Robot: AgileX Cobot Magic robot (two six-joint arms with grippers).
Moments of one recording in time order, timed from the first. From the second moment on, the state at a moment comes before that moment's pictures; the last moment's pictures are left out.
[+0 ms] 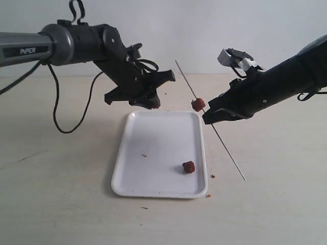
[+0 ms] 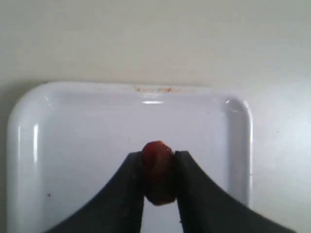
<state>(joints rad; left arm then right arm) -0.50 2.31 -1.87 -0.33 0.73 -0.32 -0.01 1.94 -1.16 1.07 0.79 -1.14</state>
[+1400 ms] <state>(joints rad) -0.53 2.24 -1.87 -0.40 0.71 -0.19 -0.01 1.99 -1.14 0.97 0.94 -1.11</state>
